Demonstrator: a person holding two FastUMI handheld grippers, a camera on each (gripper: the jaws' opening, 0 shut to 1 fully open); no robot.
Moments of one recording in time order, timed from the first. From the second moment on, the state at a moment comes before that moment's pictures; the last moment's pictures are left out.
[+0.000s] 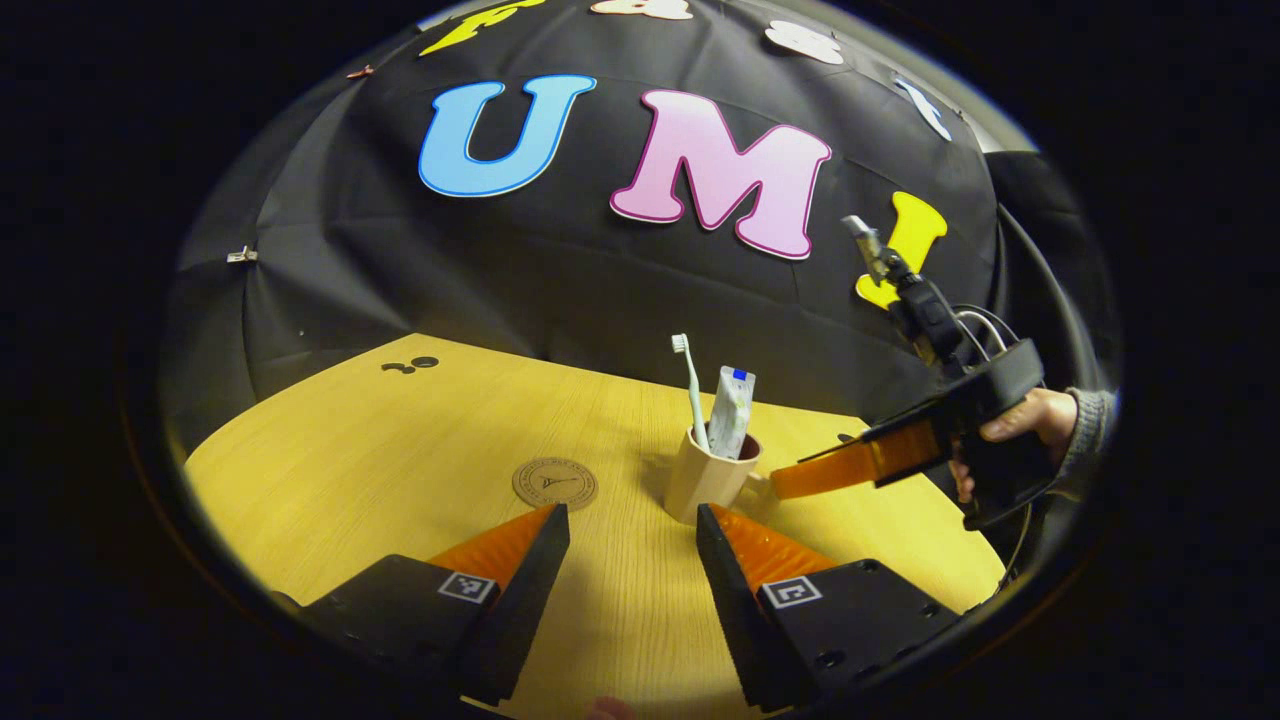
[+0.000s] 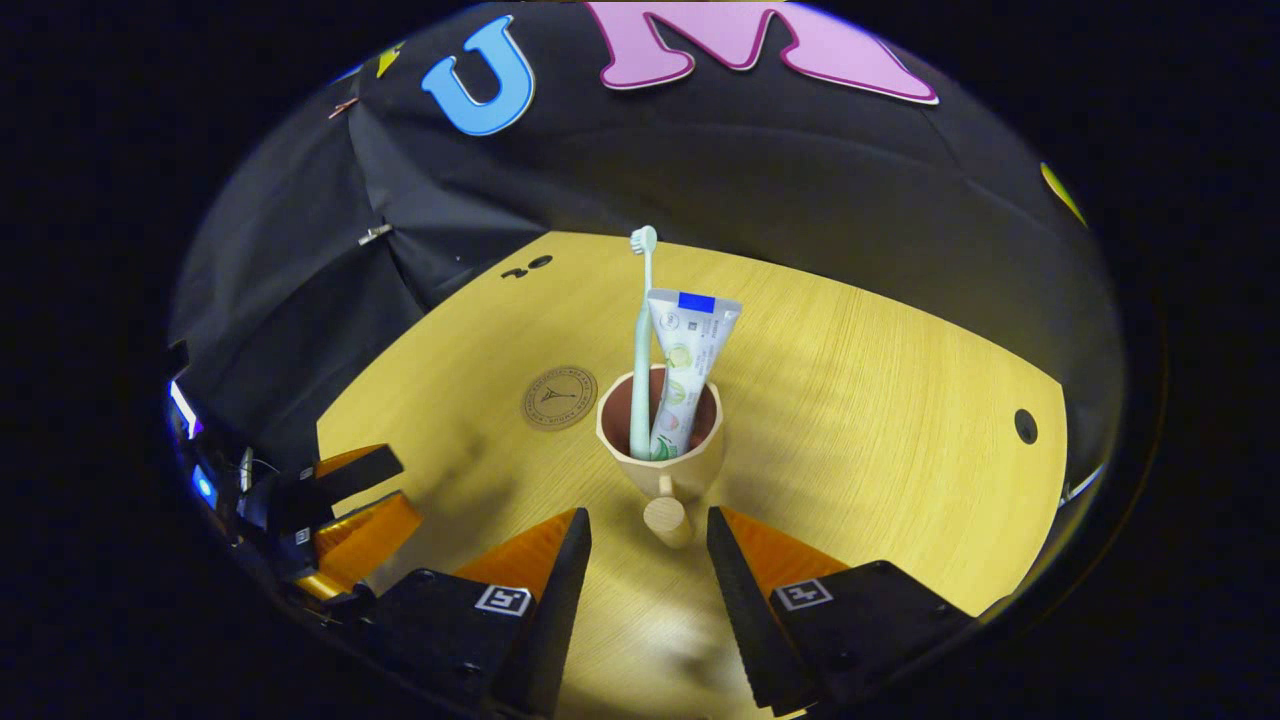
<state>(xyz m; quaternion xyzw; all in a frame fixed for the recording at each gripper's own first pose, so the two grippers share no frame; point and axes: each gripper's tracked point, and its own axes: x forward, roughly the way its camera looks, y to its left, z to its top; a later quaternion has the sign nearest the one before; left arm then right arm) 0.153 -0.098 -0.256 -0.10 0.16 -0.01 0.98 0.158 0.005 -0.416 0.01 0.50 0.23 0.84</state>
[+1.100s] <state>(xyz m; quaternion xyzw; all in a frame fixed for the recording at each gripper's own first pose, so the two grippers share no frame) 0.121 -0.089 -0.253 -0.11 0.17 -0.03 0.98 0.175 0.015 -0.475 -0.08 0.58 0.21 0.78</state>
